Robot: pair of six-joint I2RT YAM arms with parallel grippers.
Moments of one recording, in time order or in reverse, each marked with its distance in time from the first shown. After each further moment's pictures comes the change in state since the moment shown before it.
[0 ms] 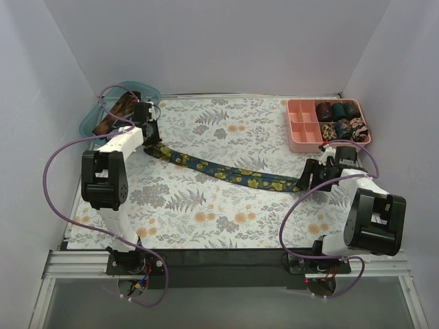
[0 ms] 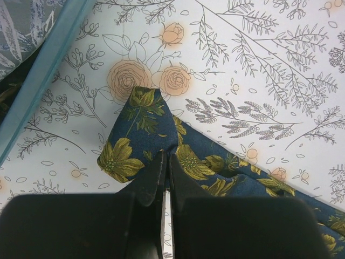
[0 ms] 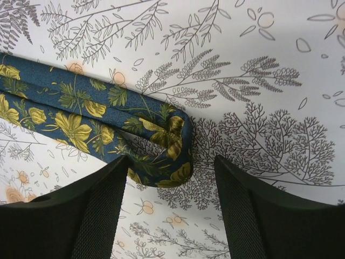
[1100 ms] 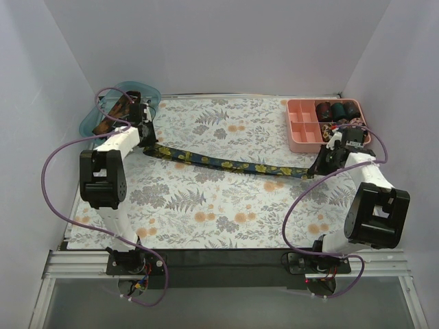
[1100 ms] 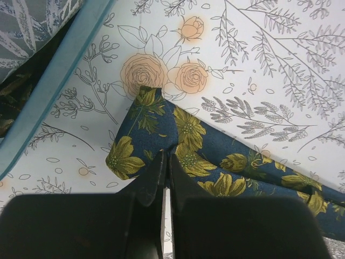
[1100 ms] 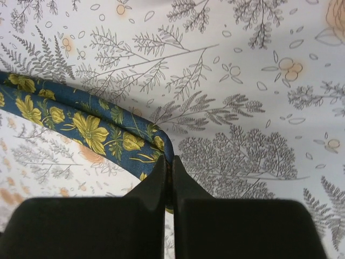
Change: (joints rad) left arm 0.042 0.021 0.000 -0.013 0.027 -0.012; right arm -0.005 0.058 0.237 -0.153 0.045 0.071
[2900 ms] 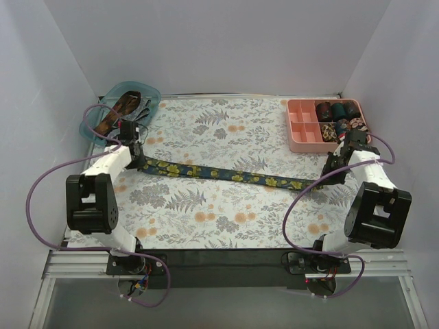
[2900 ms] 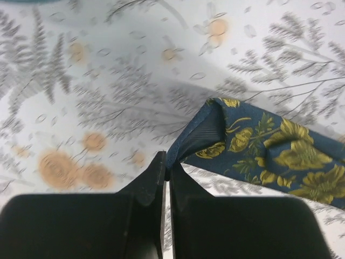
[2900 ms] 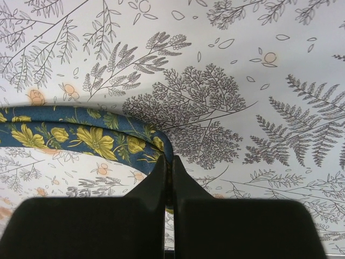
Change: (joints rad) left arm 0.032 -0.261 -0.296 -0.092 -0.150 0.019; right arm -0.033 0.008 0.061 -0.246 0.216 0.092
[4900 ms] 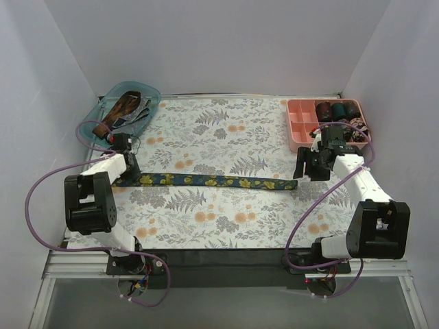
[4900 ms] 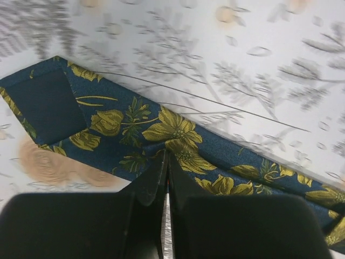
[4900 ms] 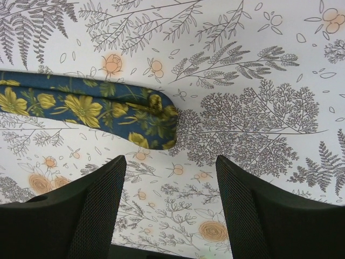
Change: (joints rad) left arm 0.075 -0.022 -0.156 0.076 0.049 -0.054; right arm 0.252 -0.116 -0.019 0.034 -0.006 -0.055
